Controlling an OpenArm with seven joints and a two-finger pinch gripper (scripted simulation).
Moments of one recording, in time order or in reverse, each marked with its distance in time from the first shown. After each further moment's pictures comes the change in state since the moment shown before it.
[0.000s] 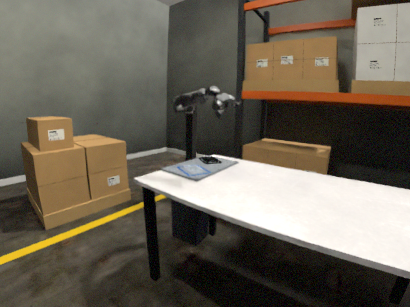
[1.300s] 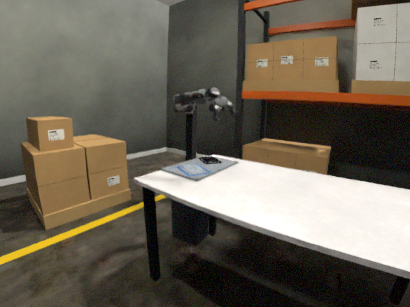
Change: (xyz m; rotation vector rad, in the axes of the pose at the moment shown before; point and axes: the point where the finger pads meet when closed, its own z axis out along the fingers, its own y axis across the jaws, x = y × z) arm 0.040 -0.020 0.000 0.120 0.213 0.030
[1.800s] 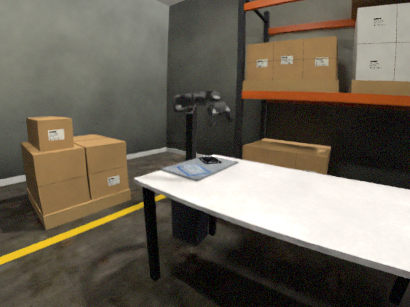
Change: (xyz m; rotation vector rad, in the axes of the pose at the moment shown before) arm 0.038 -0.020 0.011 0.131 0.184 0.049
